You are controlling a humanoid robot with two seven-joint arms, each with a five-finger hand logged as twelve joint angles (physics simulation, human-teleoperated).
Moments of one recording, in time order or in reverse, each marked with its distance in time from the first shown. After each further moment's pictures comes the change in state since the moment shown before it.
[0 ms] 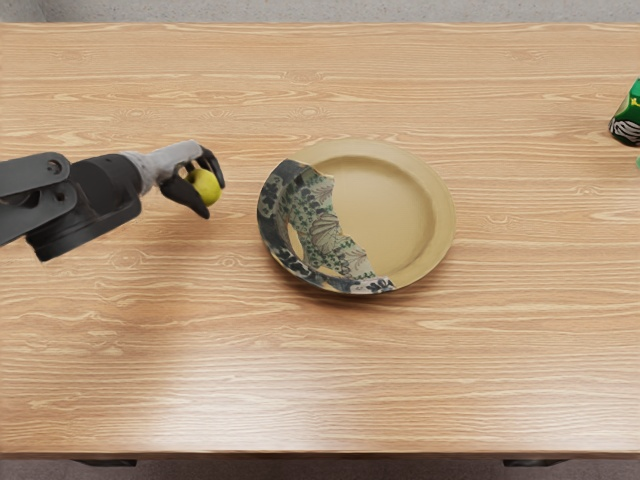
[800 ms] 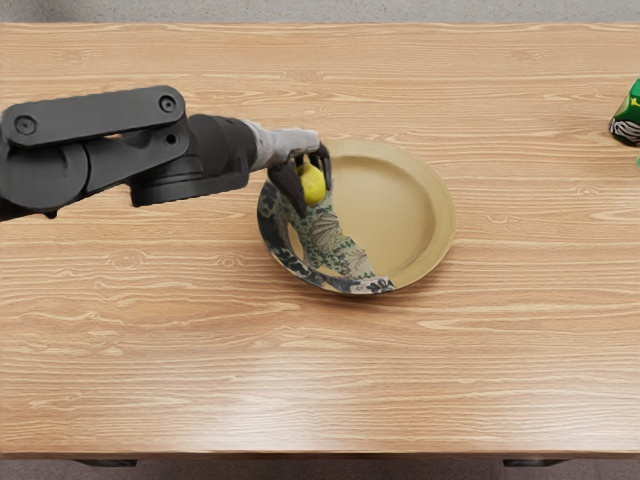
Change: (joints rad) left arm -0.270 -0.284 0.069 0.082 -0.152 -0.183 0.075; right arm -0.002 0.000 0.000 0.000 -0.001 0.000 0.000
